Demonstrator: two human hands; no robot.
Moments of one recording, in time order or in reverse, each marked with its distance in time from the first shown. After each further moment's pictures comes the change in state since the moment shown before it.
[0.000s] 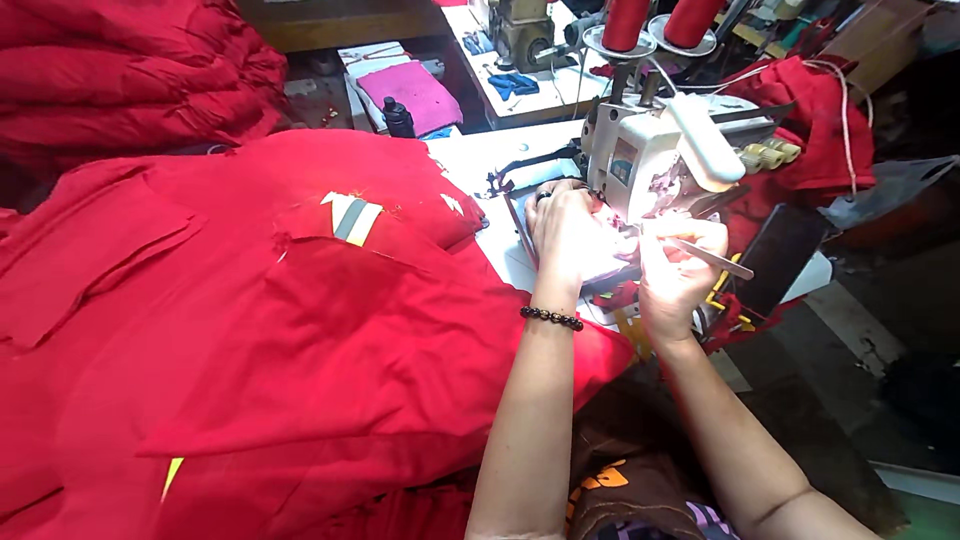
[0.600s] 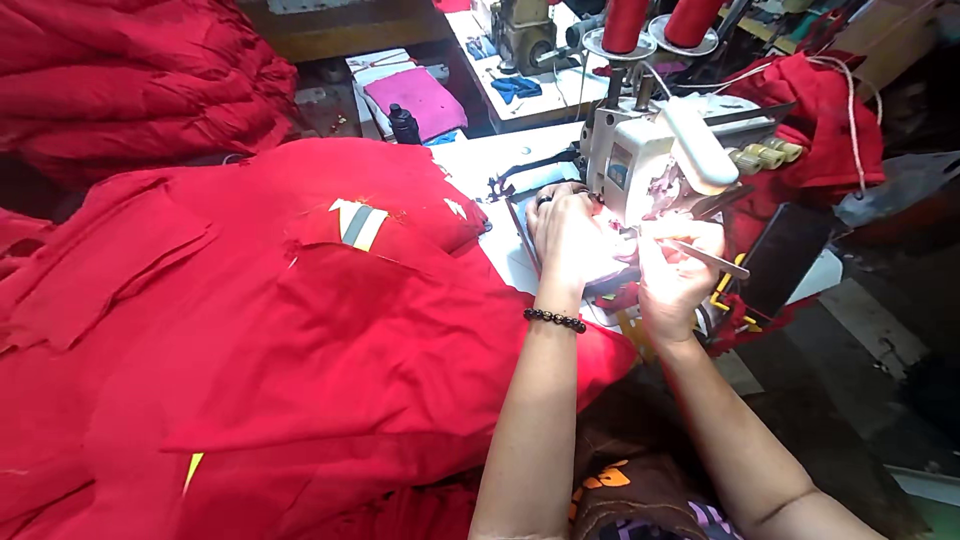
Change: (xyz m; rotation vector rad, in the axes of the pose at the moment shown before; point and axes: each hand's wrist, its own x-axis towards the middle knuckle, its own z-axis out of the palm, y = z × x) left_hand 0.000 0.002 0.003 0.041 0.006 0.000; right_hand 0.000 0.005 -0.002 -0.042 -0.020 -0.056
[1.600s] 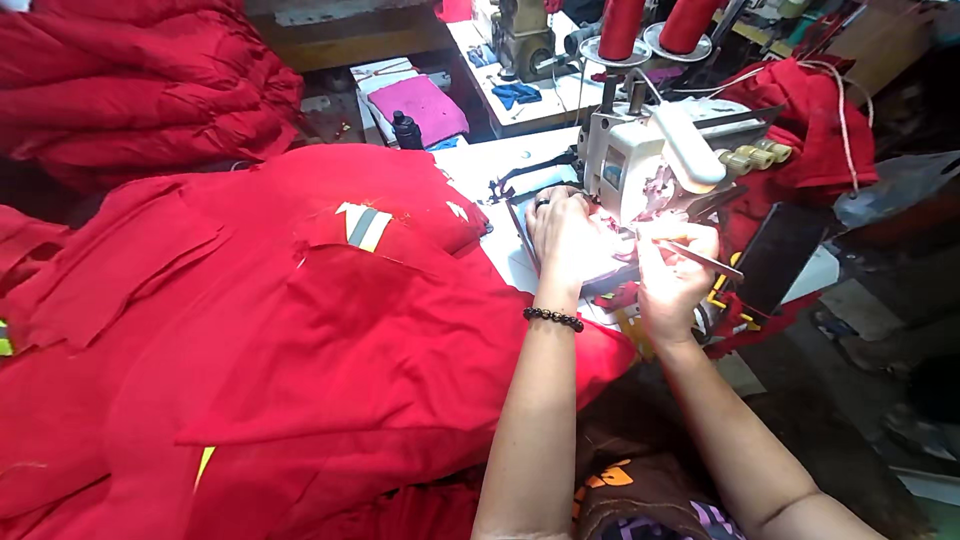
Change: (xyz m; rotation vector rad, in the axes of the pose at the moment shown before) left_hand 0.000 0.000 0.000 0.043 -0.016 -0.005; right_hand -0.004 -0.005 -0.004 -0.068 0.008 0.045
